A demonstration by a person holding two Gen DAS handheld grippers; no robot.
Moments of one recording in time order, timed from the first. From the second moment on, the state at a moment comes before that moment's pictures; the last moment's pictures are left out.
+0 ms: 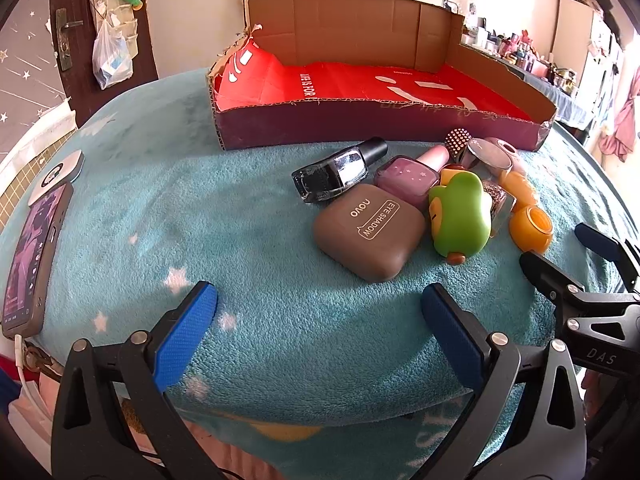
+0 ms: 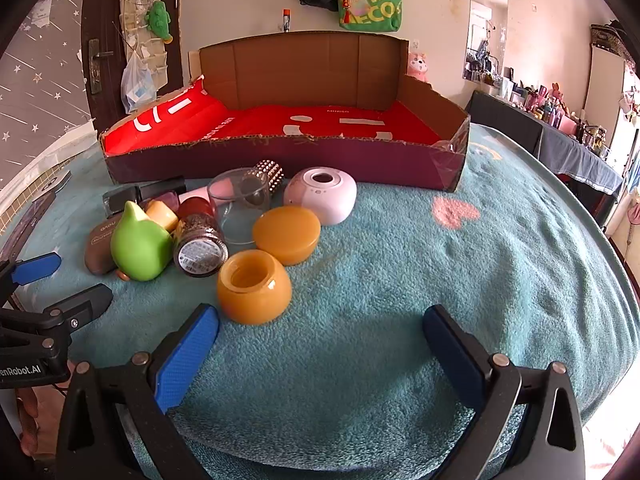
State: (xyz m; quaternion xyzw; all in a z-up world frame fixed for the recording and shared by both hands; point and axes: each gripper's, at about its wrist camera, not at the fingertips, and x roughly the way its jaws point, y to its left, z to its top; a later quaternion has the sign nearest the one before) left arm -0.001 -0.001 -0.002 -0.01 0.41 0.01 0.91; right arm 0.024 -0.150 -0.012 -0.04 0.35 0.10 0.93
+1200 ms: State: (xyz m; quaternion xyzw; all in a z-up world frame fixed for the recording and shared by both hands) left arm -0.004 -0.002 -0.002 -0.01 0.41 0.01 0.91; right arm 0.022 -0.149 -0.010 -0.04 0.35 0.11 0.93
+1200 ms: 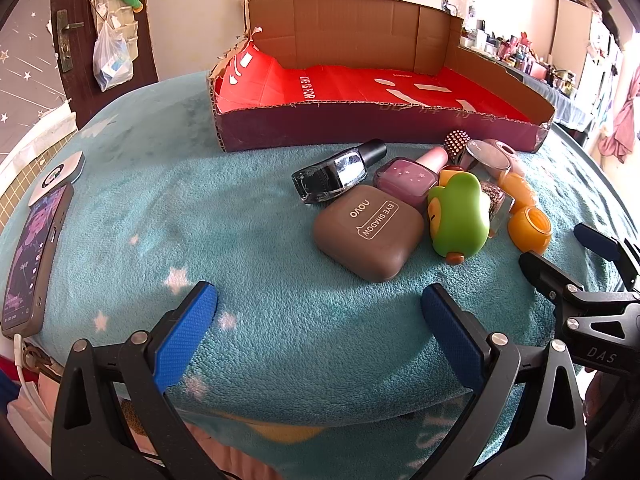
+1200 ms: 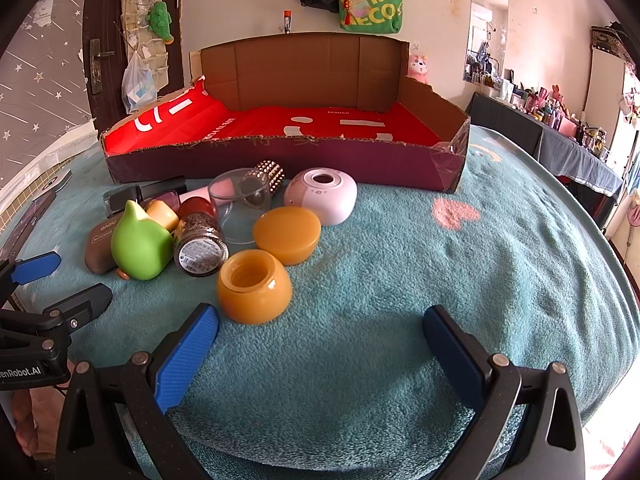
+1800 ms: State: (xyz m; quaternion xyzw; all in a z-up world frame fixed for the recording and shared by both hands) left arm 0.002 -0.003 0.011 0.00 0.40 -0.01 0.92; right arm 0.017 -0.147 0.003 -0.06 0.33 0.13 0.93
